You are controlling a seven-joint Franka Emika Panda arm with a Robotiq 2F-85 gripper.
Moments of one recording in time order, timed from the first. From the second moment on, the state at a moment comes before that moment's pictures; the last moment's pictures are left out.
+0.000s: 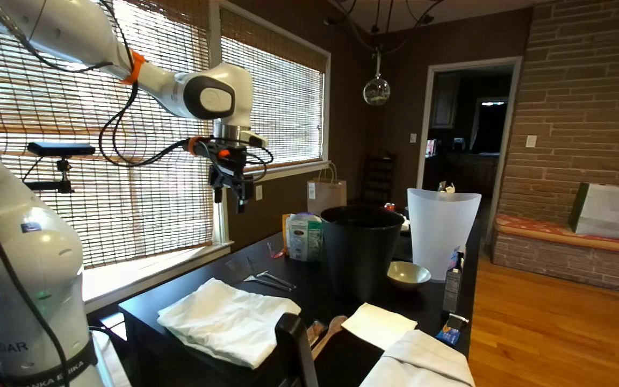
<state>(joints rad) 0.08 -0.52 -0.02 -2.47 0.11 1.93 -0.11</state>
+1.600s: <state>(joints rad) -0.16 -0.07 -0.22 -2.52 -0.24 2.52 -0.42</state>
